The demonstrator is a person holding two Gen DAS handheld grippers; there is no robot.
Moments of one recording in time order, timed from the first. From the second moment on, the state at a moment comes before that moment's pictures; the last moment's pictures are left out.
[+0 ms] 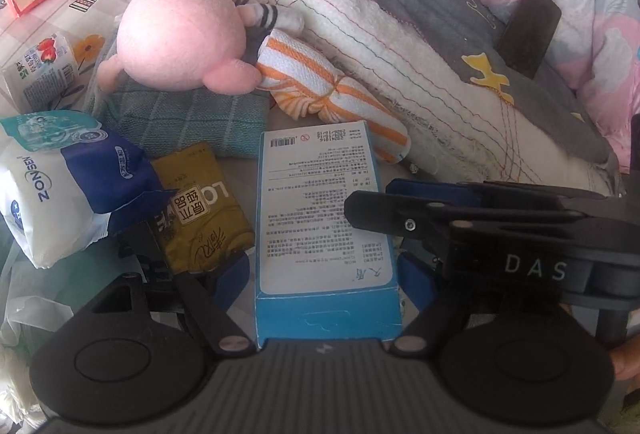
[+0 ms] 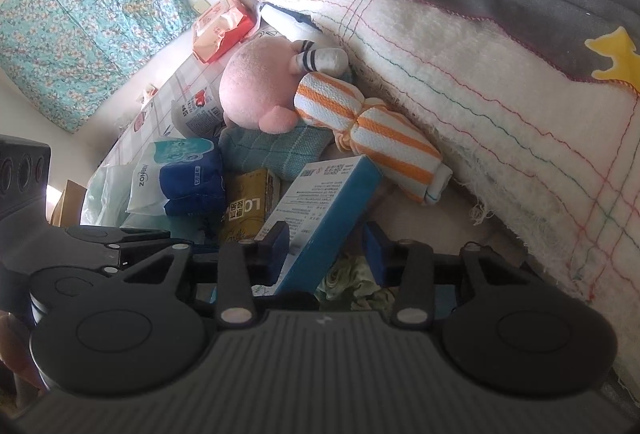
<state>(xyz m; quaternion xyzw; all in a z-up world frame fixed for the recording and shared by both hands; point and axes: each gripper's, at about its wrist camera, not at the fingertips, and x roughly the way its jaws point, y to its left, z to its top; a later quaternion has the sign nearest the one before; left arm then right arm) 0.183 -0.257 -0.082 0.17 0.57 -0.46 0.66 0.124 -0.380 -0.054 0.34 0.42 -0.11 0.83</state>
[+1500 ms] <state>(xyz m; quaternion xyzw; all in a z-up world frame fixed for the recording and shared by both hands) 0.153 -0.125 0.038 0.09 0.45 -0.37 0.81 0.131 -0.272 0.082 0.21 0.33 0.07 0.92</state>
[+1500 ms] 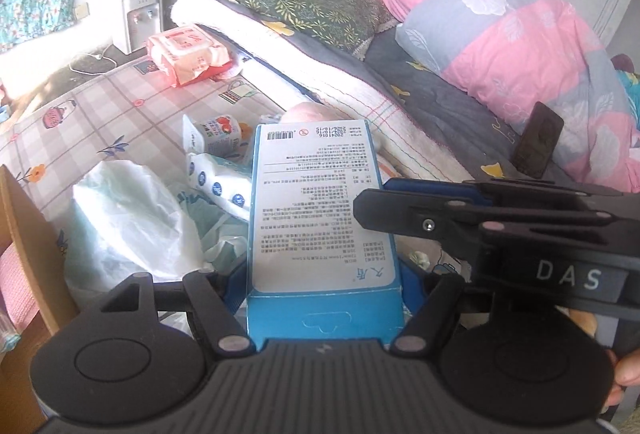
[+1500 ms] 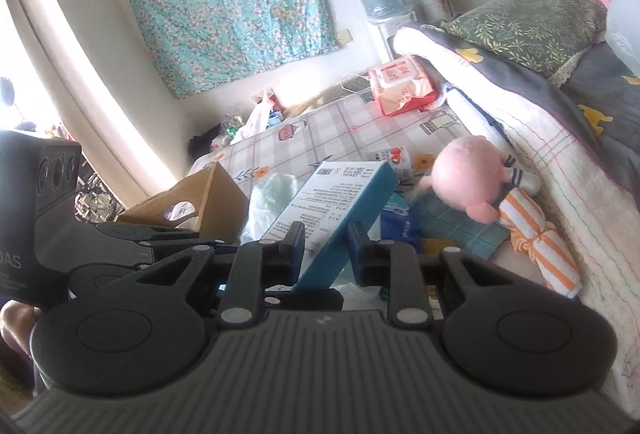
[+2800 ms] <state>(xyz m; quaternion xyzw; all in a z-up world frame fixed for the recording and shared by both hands) 0.285 0.184 0.032 -0.01 0.42 0.02 0.91 0.398 -0.005 0.065 0.20 0.49 0.33 0.78</state>
